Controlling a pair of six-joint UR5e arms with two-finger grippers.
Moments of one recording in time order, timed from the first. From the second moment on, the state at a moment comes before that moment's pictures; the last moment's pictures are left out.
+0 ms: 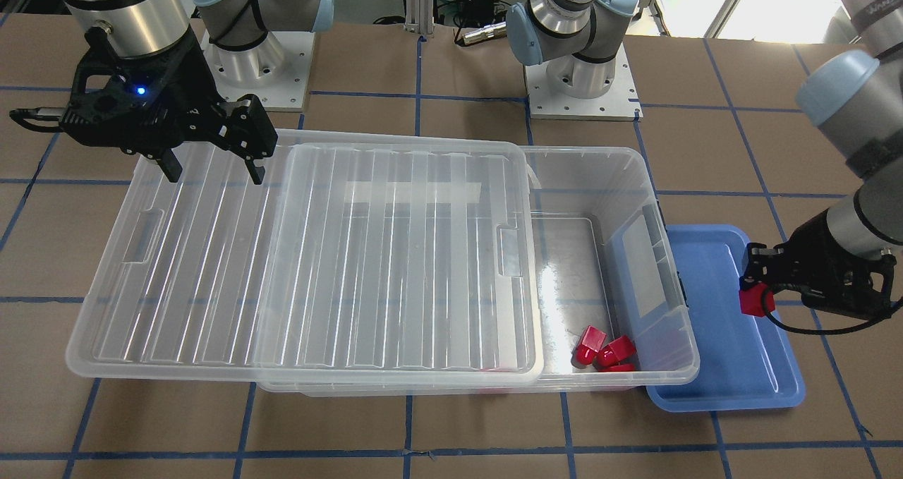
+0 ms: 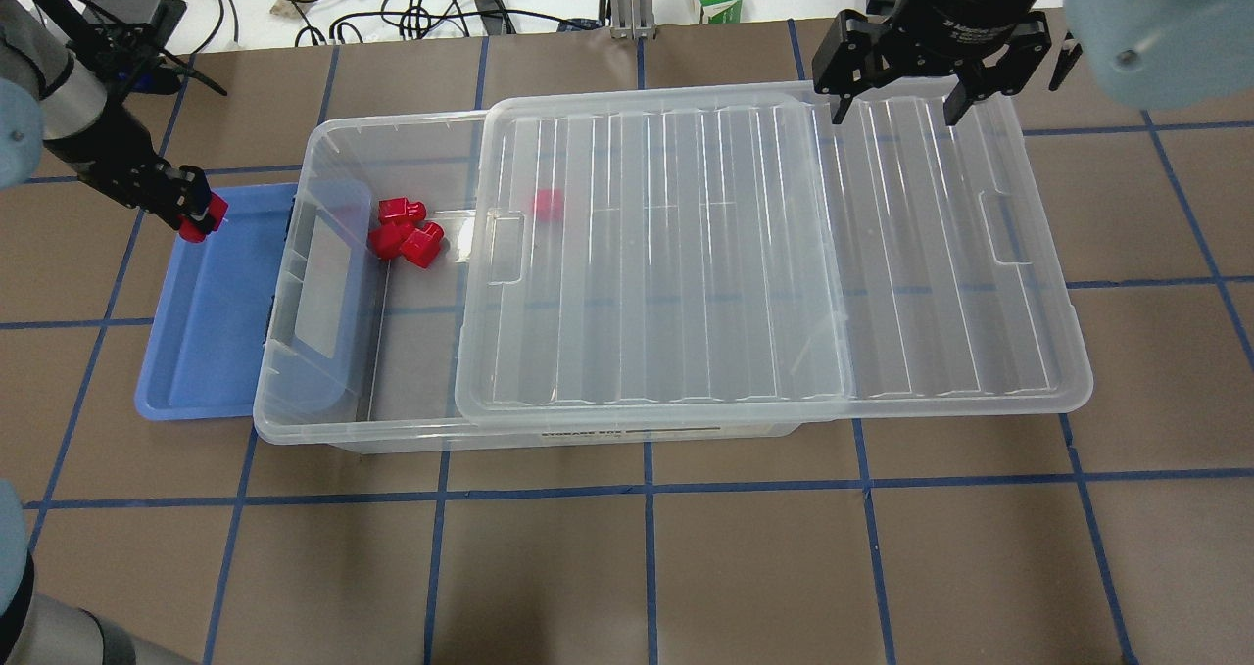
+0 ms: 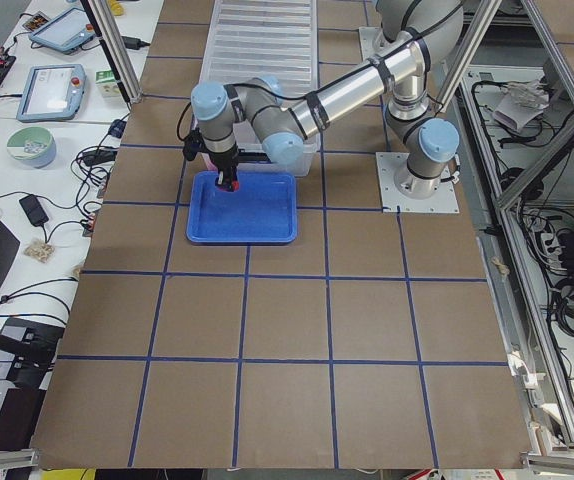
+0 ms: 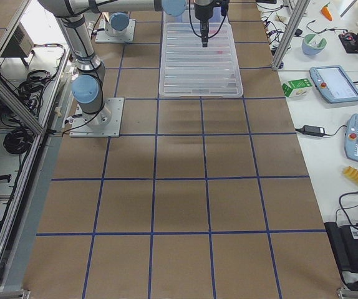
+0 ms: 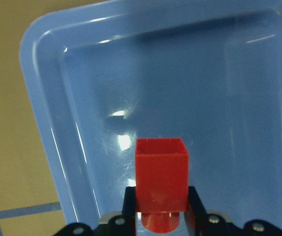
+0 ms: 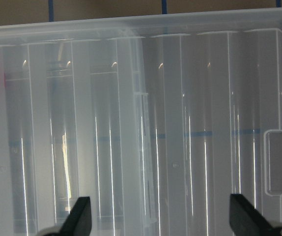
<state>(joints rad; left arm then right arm) -1.17 -1.88 -1.53 -1.36 1.57 0.61 1.62 -1.51 1.49 -1.68 -1.54 0.09</state>
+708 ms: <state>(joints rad) -1.48 -1.75 -1.64 -1.43 1.57 0.23 1.62 -1.50 1.48 -1.68 -1.55 0.09</state>
